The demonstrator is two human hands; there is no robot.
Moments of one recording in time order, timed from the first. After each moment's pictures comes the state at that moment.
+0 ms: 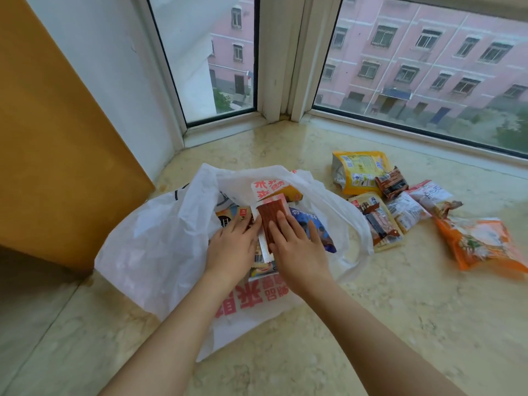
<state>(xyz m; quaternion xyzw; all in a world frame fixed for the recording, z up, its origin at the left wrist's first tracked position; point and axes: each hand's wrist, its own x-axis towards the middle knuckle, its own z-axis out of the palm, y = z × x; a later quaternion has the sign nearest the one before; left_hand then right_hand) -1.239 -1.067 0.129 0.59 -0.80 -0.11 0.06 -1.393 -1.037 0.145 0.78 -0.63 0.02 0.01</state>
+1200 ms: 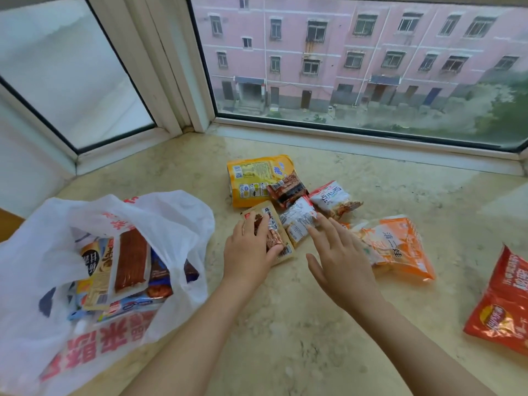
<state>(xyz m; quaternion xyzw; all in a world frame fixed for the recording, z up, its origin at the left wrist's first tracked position) -1.533 -1.079 0.130 0.61 -0.78 -0.14 0.01 -1.710 -1.017 0.142 0.73 -0.67 0.07 0.01</state>
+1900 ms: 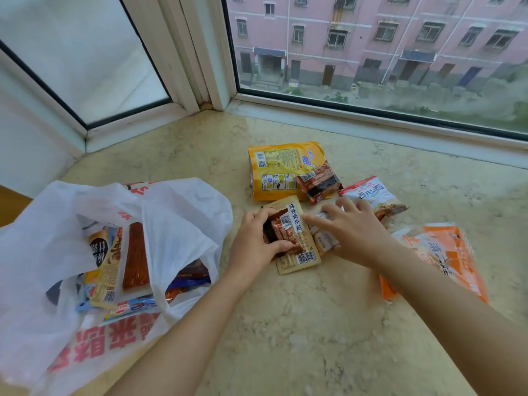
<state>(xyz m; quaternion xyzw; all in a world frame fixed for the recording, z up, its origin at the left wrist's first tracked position) -1.508 -1.105 0.129 0.64 -0.64 -0.39 0.18 -1.720 -1.111 0.133 0.85 -0.52 -0.12 0.00</state>
